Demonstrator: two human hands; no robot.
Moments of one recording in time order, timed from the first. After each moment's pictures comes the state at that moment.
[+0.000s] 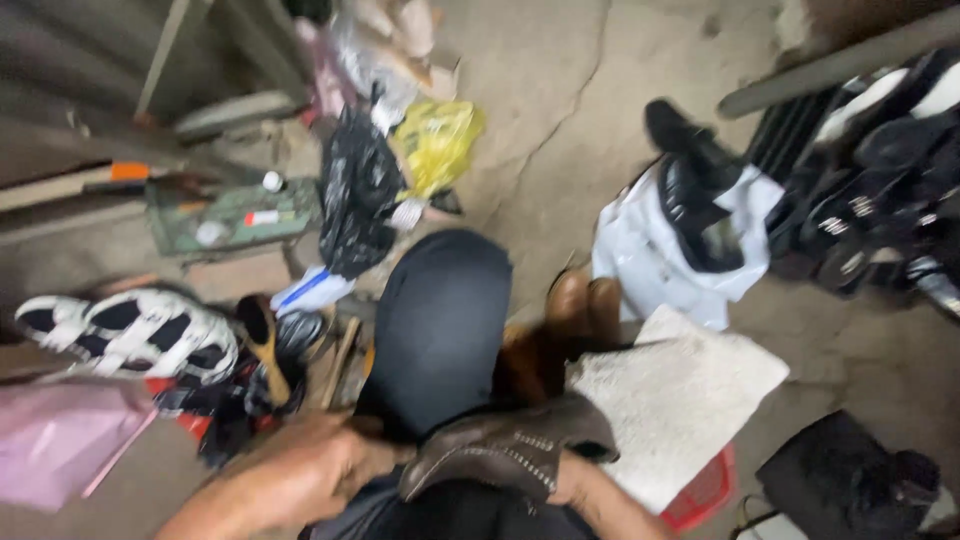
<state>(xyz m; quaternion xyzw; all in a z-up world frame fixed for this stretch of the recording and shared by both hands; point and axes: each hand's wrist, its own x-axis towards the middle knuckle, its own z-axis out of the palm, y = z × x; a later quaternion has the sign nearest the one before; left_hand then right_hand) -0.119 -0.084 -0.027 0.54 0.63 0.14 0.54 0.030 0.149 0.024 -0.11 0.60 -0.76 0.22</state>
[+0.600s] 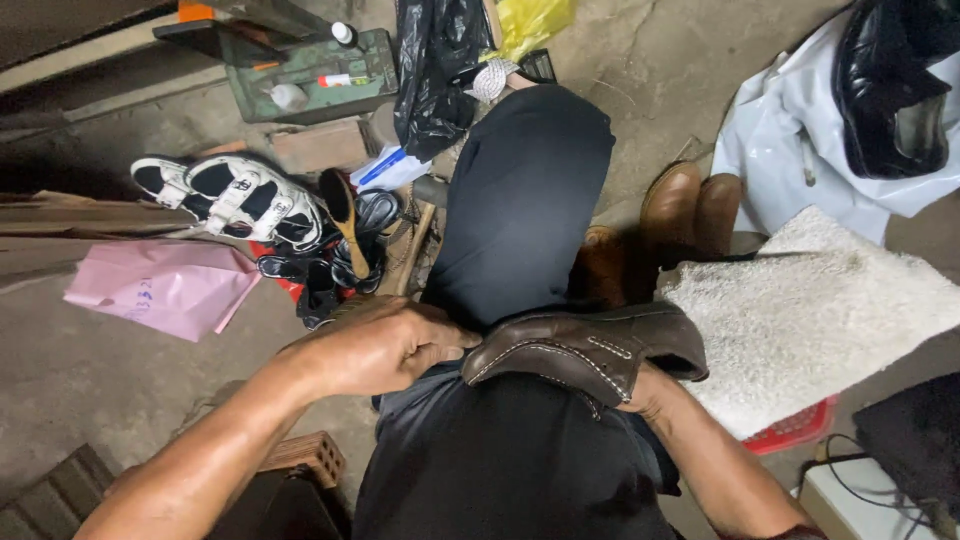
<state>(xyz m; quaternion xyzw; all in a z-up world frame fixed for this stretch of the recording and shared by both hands) -0.118 -0.059 0.014 0.37 0.66 0.14 0.64 0.040 0.150 0.029 0.11 0.33 -0.89 0.29</state>
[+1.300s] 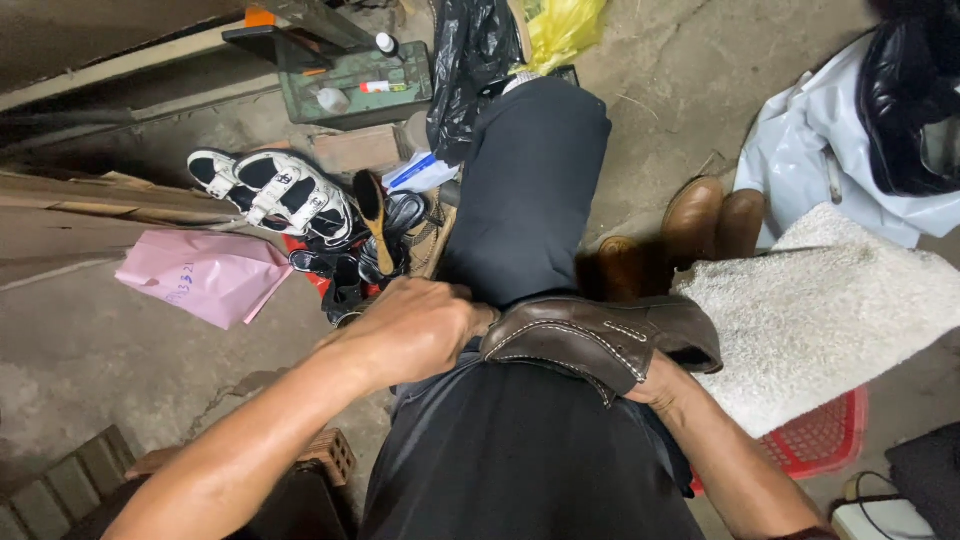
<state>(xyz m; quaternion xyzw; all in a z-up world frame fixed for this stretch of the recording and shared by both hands) -0.094 -0.058 0.027 0.45 0.70 0.04 0.55 0.089 0.192 -0.136 0.12 0.55 -0.76 0.33</state>
